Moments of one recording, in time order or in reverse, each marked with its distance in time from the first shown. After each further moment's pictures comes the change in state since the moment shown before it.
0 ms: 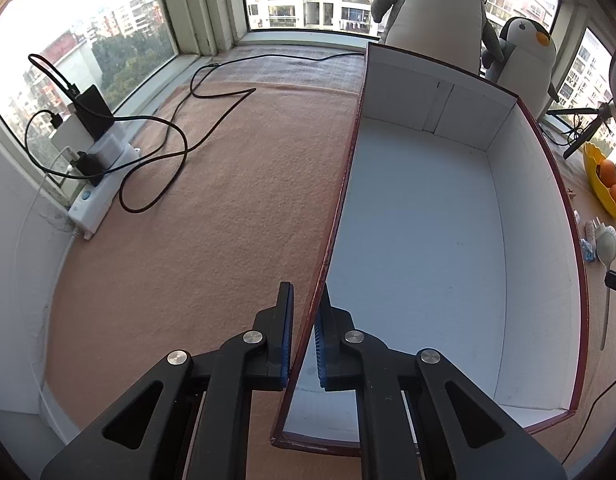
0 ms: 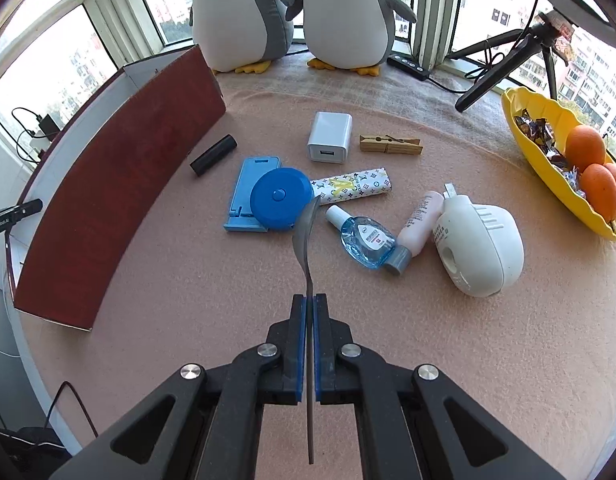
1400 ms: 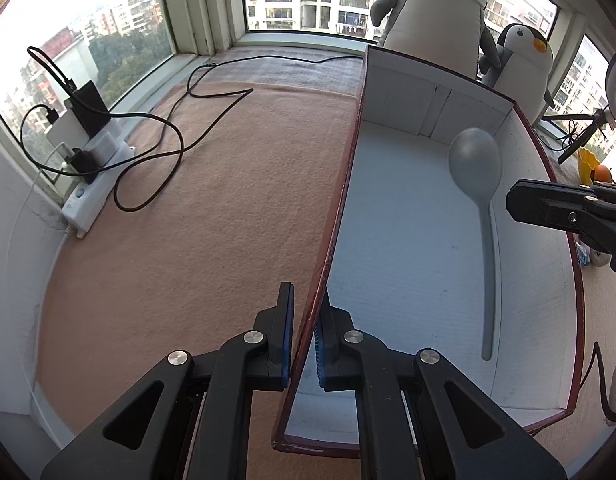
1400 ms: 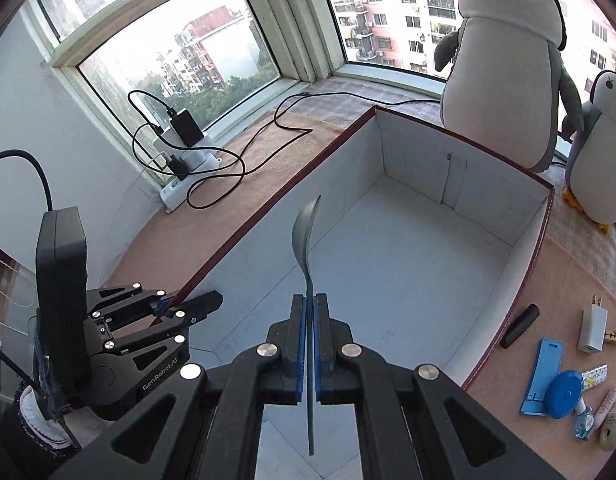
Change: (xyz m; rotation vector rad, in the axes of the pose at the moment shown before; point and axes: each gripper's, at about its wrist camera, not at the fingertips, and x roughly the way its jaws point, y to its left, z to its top) left arm 0.000 0.004 -0.002 -0.011 -0.011 -0.033; right arm 0.017 0.248 0.117 -0.231 -0.042 0.319
